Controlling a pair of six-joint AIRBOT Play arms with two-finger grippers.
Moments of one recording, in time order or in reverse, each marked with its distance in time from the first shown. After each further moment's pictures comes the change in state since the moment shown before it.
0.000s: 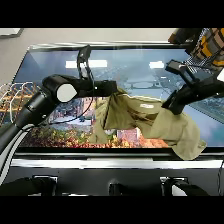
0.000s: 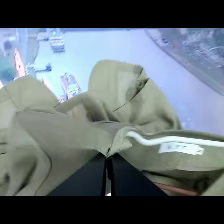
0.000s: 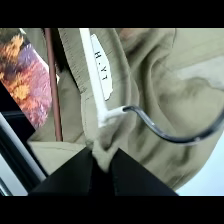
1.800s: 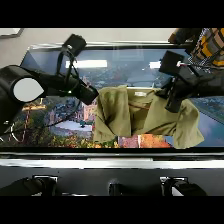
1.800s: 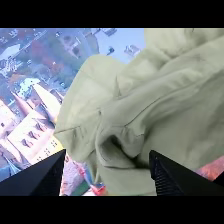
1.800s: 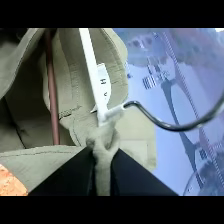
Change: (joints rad) left arm 0.047 0.161 -0.001 0.111 -0.326 0.628; right arm 0.153 0.159 0.017 0.014 -0.177 -0.253
